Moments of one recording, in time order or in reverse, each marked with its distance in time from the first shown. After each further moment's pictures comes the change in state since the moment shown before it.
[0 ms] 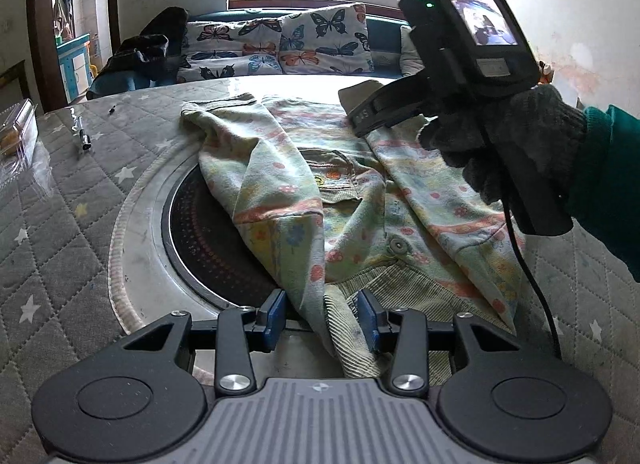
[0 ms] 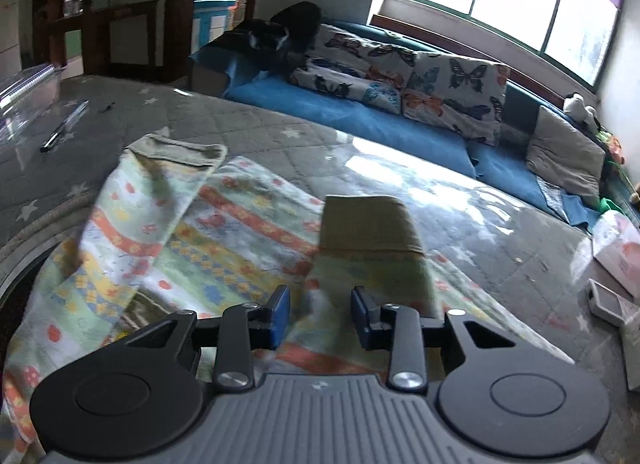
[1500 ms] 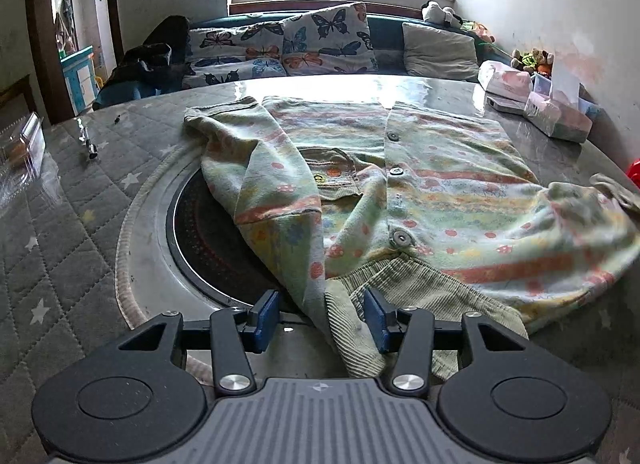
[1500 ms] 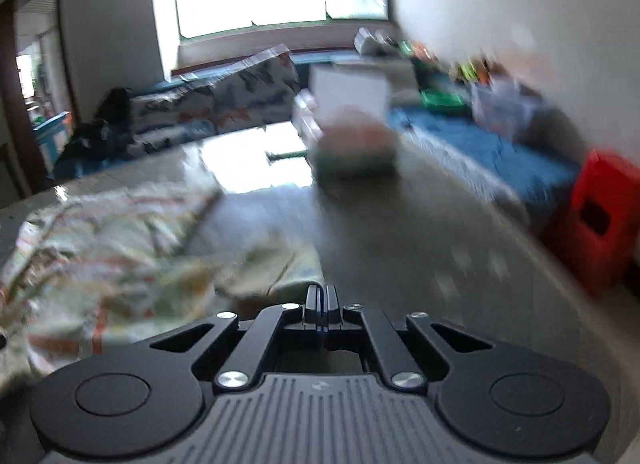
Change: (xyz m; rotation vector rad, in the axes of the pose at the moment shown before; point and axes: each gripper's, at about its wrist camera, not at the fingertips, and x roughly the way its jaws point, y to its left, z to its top) left arm -0.002 -0.011 -0.005 0.048 -0.007 0.048; right arm -0.233 -0.183 -0.244 0.629 -0.065 -0.254
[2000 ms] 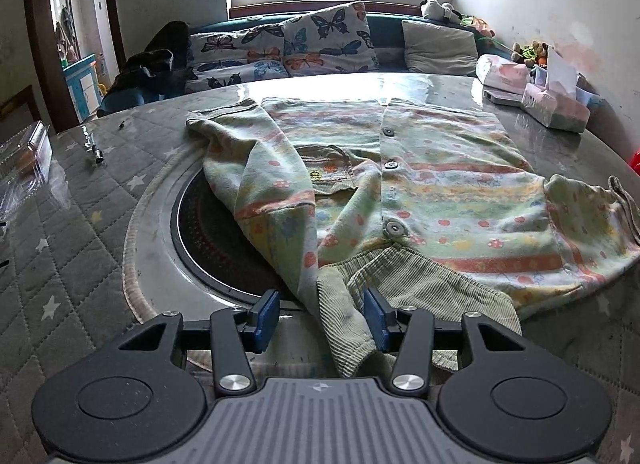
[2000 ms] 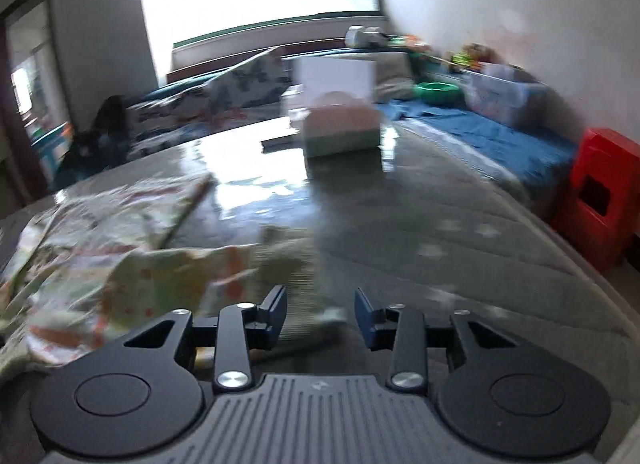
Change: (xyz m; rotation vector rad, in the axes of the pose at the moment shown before) left arm -0.007 -0.007 -0.005 0.021 0.001 0.022; right arm 0.002 0.008 -0.012 -0.050 -0.028 0.032
